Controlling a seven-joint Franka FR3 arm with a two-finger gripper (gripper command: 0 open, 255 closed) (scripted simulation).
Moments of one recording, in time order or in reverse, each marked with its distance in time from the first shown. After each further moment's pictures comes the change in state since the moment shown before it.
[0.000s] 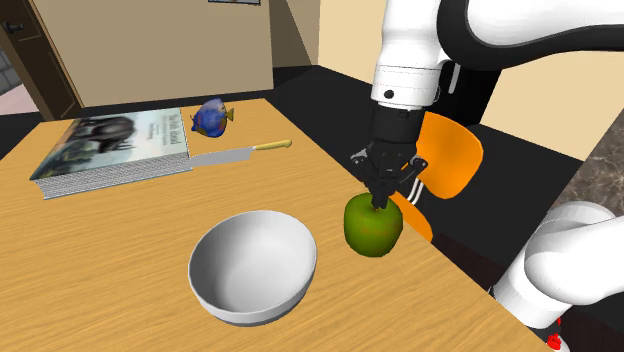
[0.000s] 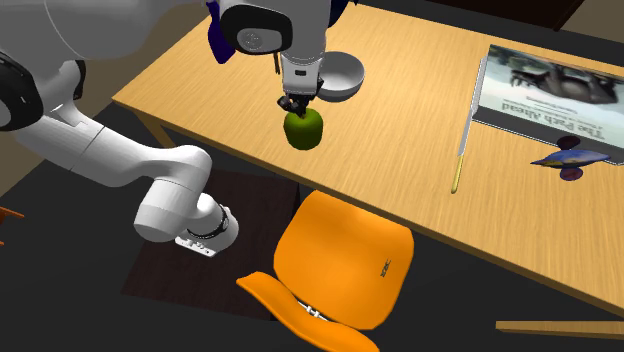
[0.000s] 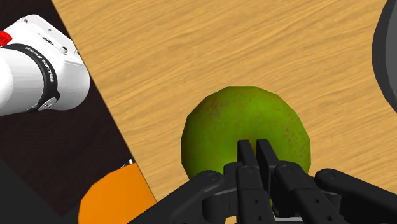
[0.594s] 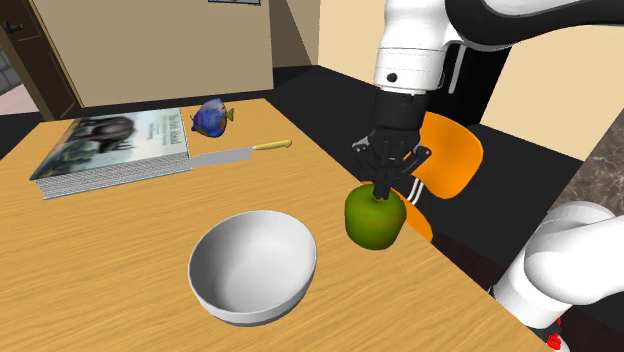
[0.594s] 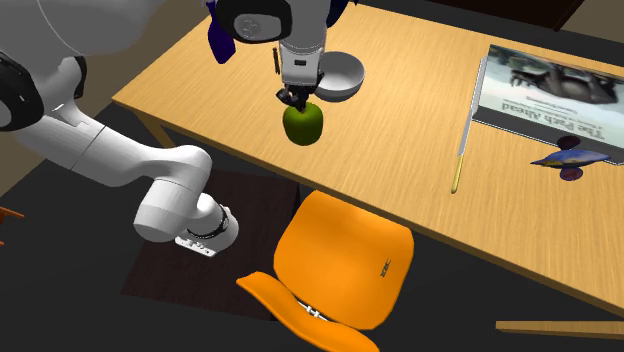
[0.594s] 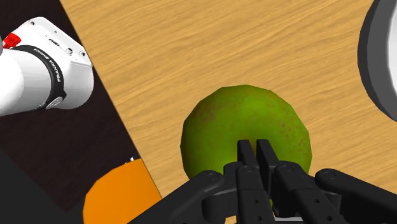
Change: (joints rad) arm -0.005 0.012 -0.012 0.059 -0.012 -0.048 0.012
